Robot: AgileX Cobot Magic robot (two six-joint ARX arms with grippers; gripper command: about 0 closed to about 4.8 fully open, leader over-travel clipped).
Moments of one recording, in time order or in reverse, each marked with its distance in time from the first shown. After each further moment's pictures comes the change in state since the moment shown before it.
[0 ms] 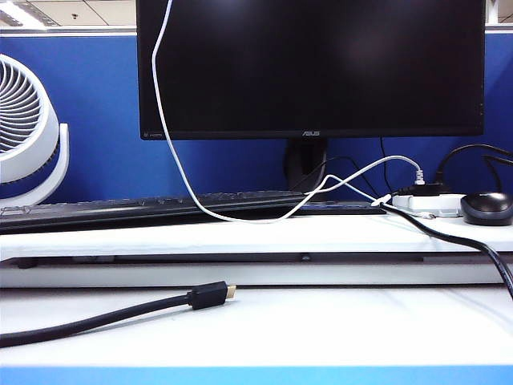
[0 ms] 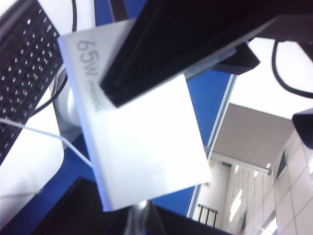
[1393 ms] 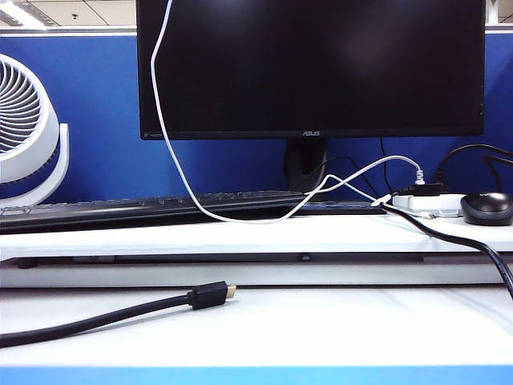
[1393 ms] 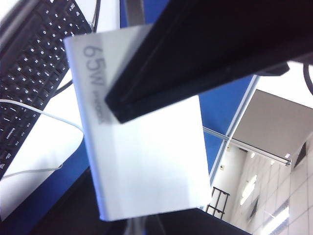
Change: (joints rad) left arm -0.002 -0.001 0.000 -0.034 -0.039 -0.051; right arm 0.107 -0.019 0.000 -0.043 0.214 -0.003
